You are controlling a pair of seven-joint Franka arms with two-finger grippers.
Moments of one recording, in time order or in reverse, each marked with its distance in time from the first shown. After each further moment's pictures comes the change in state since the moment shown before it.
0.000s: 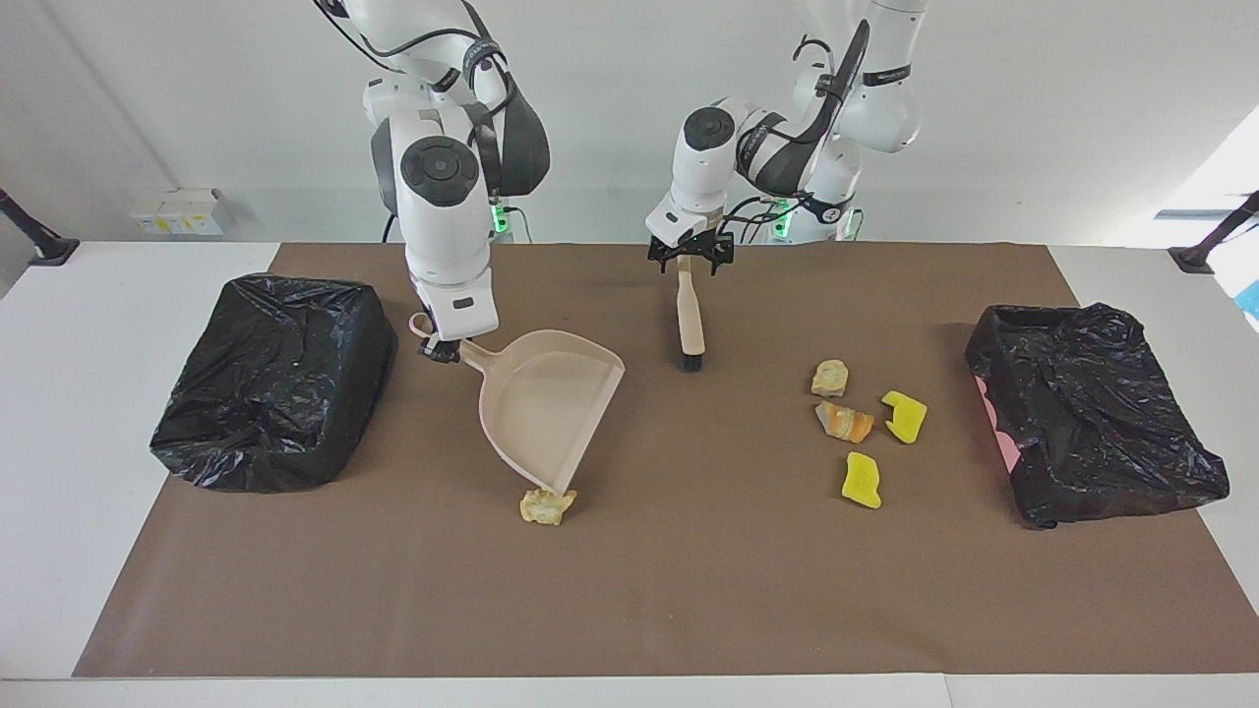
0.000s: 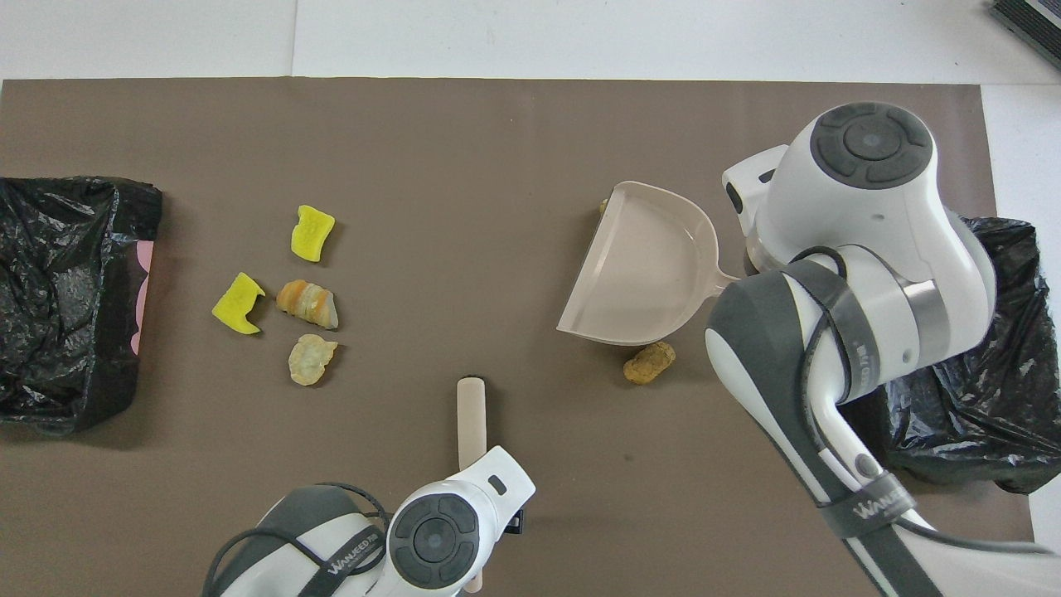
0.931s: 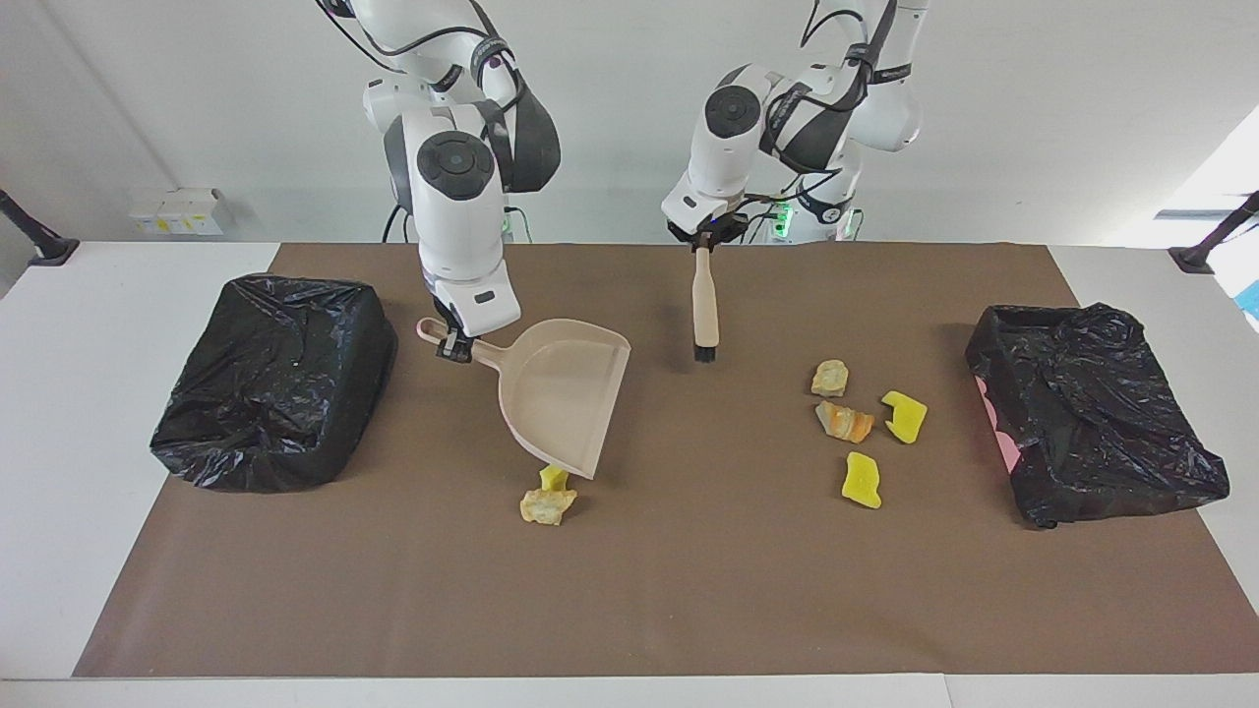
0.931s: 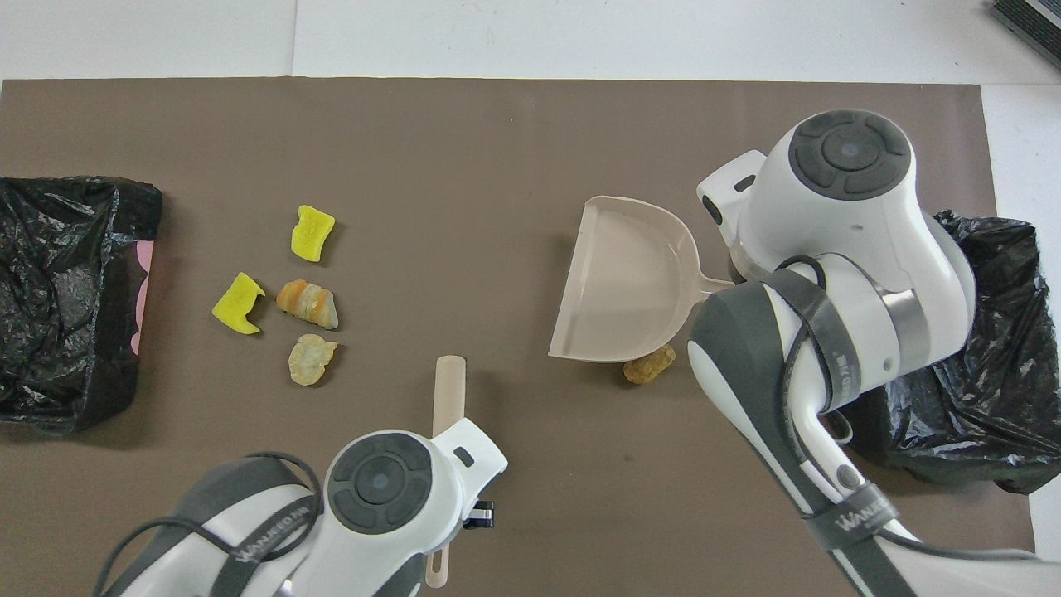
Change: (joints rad) left arm 0.143 -0.088 0.034 0.185 -0.044 -0.377 0.107; right arm 0.039 0.005 0.006 -0.008 -0.002 0.027 -0.103
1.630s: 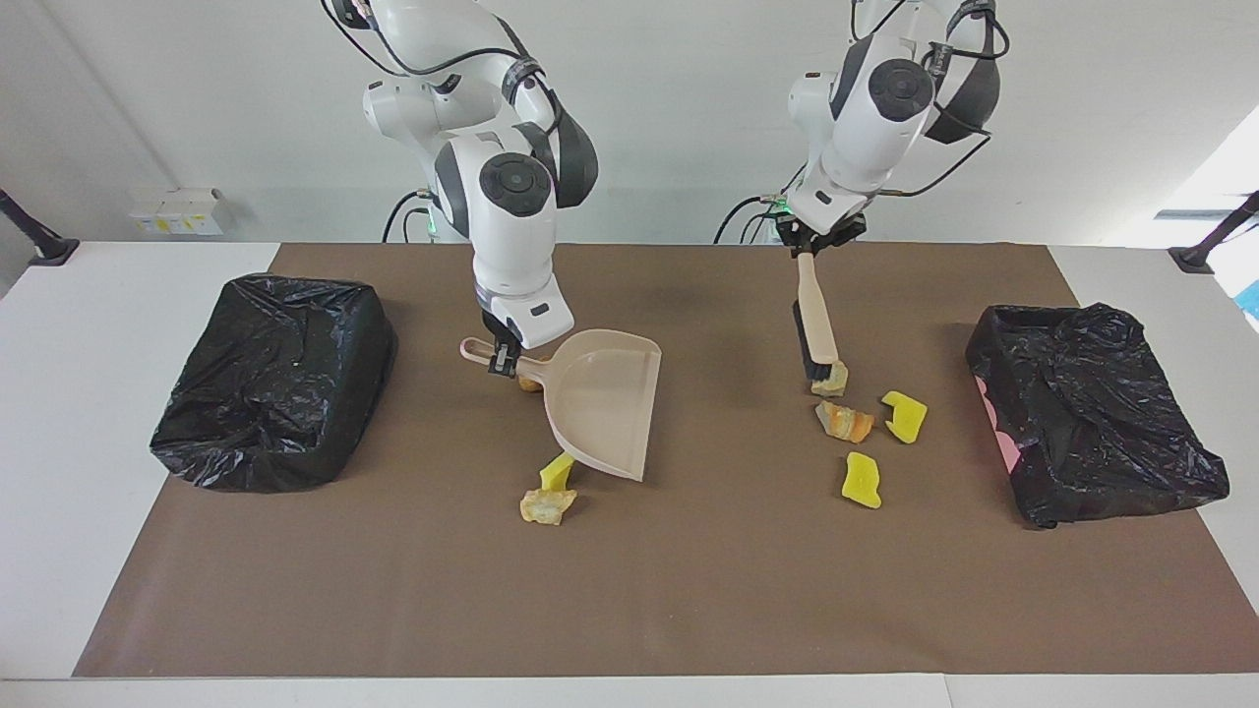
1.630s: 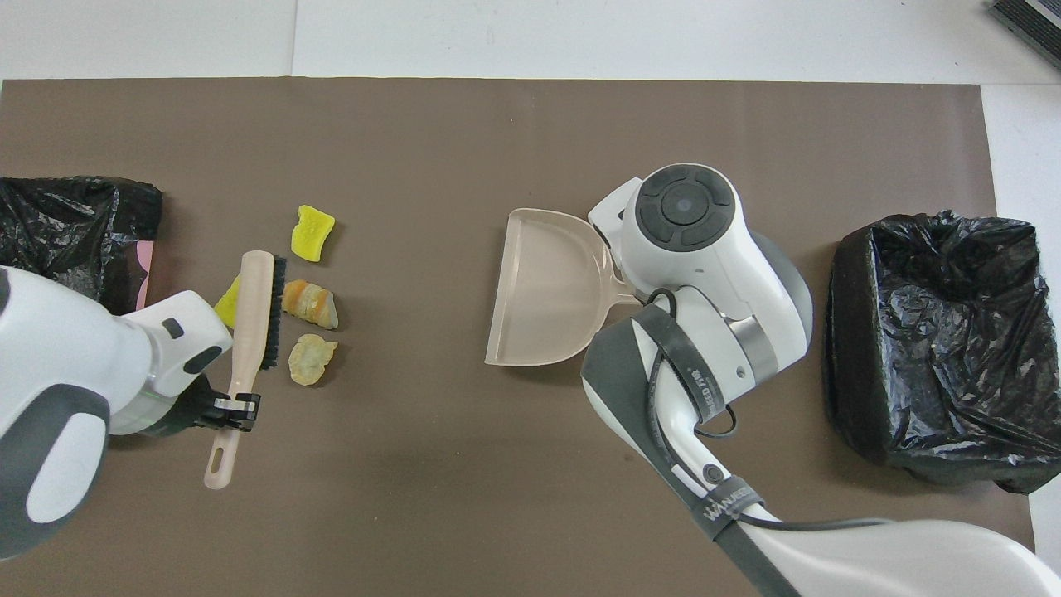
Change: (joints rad) left arm 0.540 -0.006 0.011 0.101 0.123 -0.109 0.524; right arm 0.126 0.117 0.001 -0.010 -0.030 0.177 0.076
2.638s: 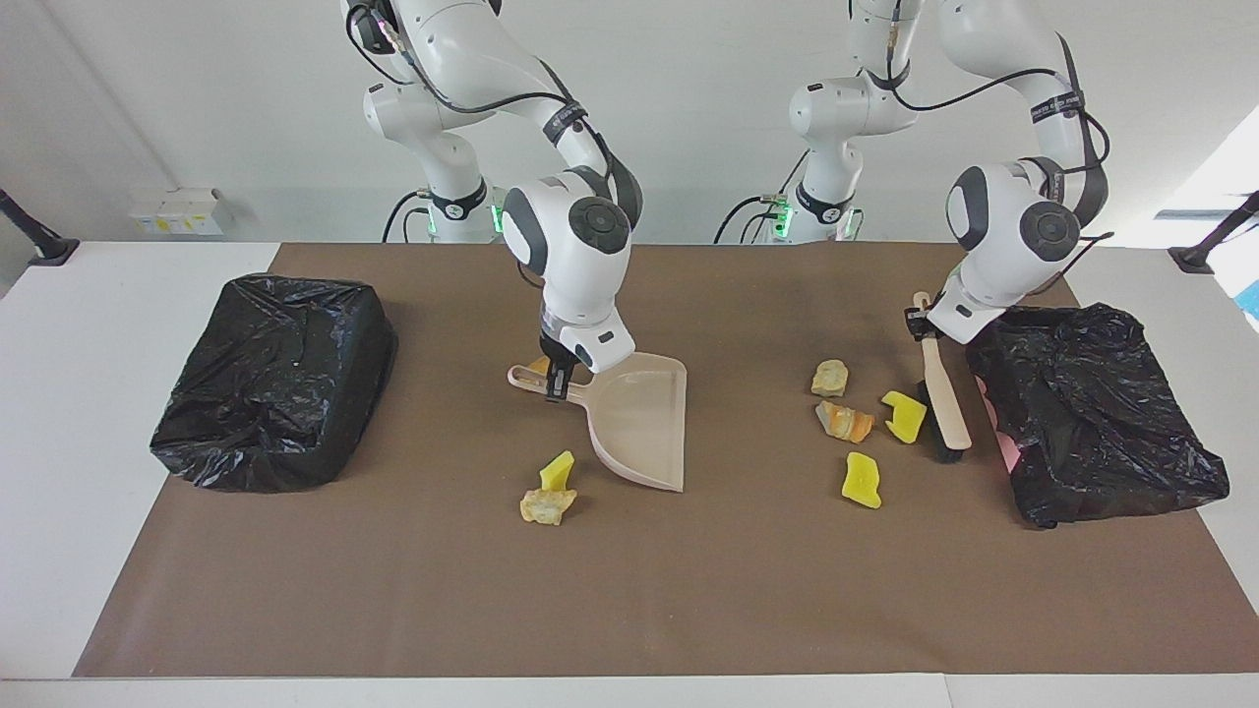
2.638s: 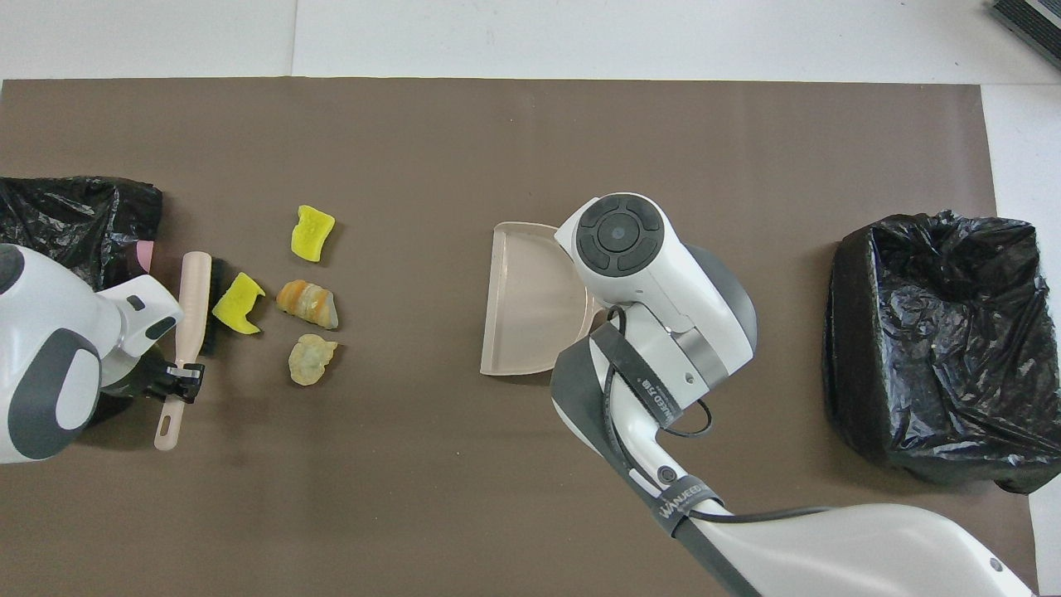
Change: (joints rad) left arm 0.177 0.220 -0.022 -0.075 0.161 0.218 0.025; right arm 0.037 0.044 0.000 -0.005 -0.065 0.031 0.014
